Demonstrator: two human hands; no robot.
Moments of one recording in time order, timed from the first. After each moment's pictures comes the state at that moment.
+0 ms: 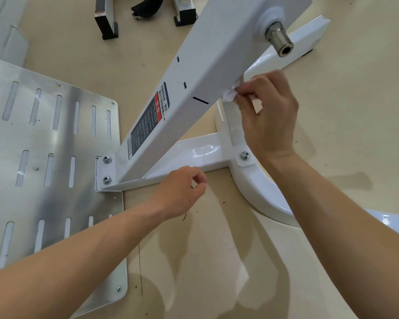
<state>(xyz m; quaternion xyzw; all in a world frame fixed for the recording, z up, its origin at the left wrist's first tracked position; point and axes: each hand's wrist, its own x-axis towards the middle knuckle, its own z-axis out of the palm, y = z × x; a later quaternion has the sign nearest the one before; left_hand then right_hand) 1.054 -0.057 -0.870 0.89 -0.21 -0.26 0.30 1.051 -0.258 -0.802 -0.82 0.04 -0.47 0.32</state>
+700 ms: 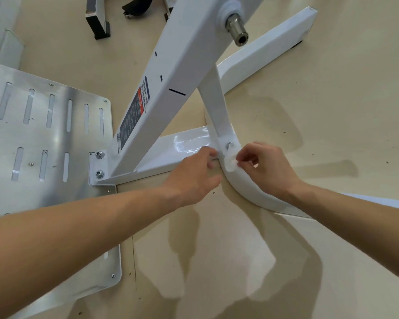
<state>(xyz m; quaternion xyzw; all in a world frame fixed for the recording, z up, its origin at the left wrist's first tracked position) 1.028 -0.108 -0.849 0.88 -0.22 -0.28 0.31 0.956 -0.302 -0.865 -0.91 0.09 -0.06 0.39</state>
